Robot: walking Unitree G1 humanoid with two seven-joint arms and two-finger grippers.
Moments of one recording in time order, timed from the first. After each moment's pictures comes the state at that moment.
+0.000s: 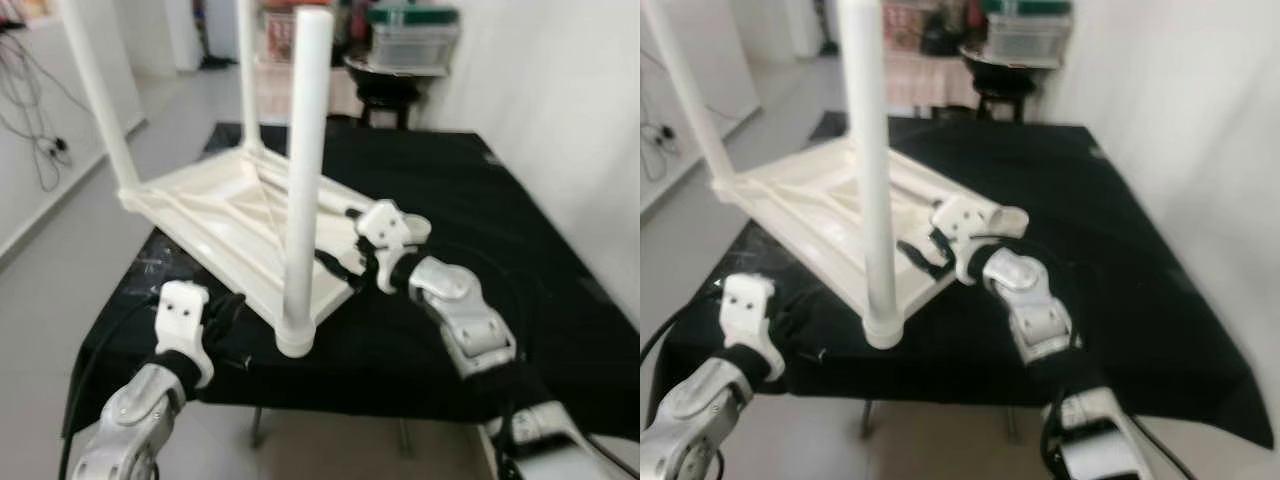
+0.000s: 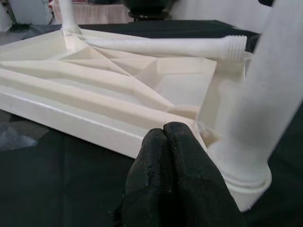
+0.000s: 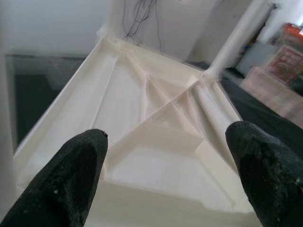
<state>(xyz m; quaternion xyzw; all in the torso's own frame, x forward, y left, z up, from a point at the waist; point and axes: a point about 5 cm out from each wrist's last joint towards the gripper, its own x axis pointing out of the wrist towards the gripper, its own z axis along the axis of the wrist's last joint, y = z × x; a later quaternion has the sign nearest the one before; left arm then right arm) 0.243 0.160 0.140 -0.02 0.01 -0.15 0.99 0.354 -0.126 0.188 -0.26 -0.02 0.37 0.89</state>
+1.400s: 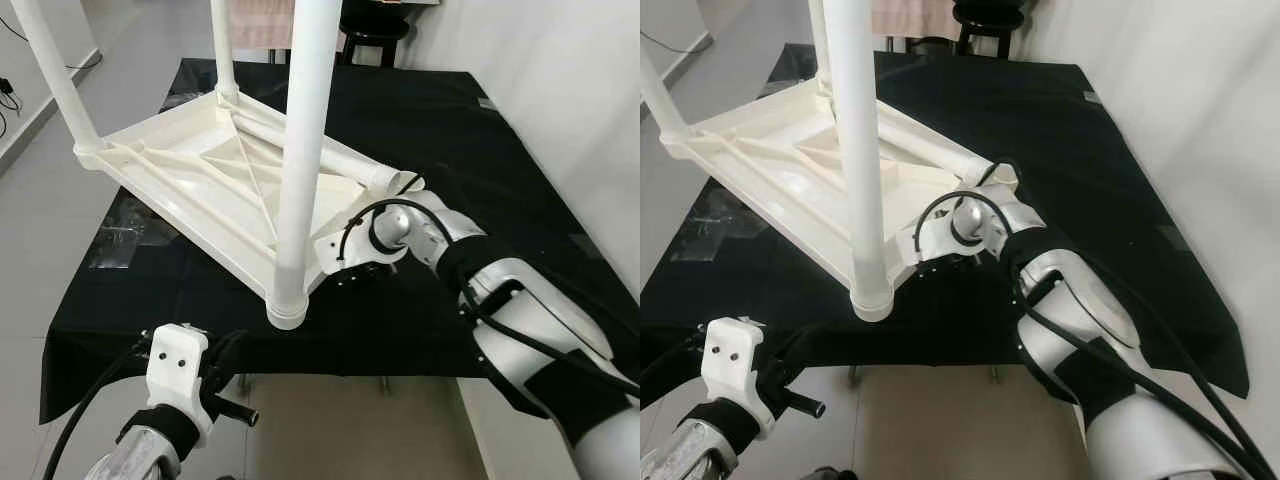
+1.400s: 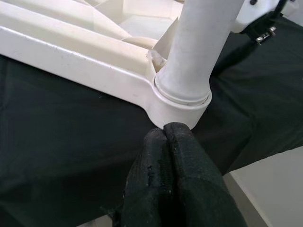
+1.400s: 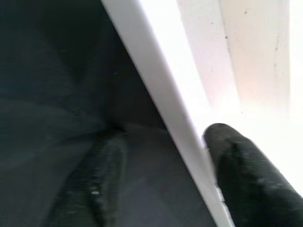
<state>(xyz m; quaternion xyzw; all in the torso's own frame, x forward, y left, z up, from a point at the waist) 0.178 0.147 0.154 -0.03 0.04 -0.15 0.99 0.397 -0.084 0.205 -0.68 0.17 0.47 0.54</state>
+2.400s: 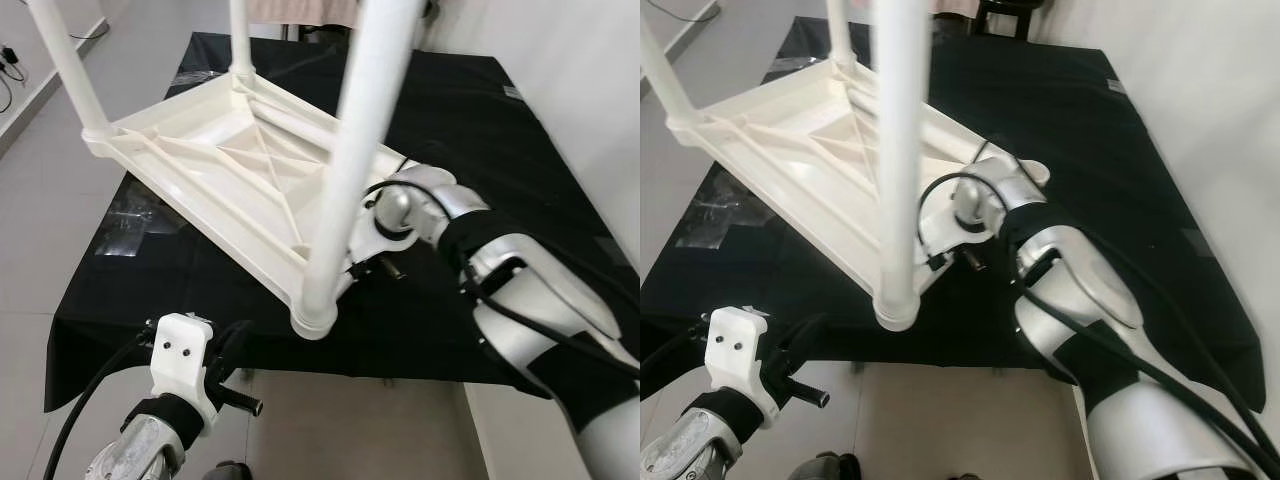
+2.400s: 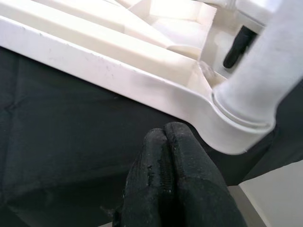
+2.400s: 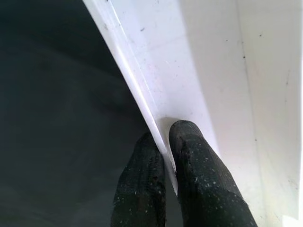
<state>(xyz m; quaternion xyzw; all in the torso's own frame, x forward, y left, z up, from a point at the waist) 0.187 0.144 0.160 -0.03 0.03 -0.15 0.99 0.391 -0.104 0.226 -0.67 0.28 0.52 0.46</state>
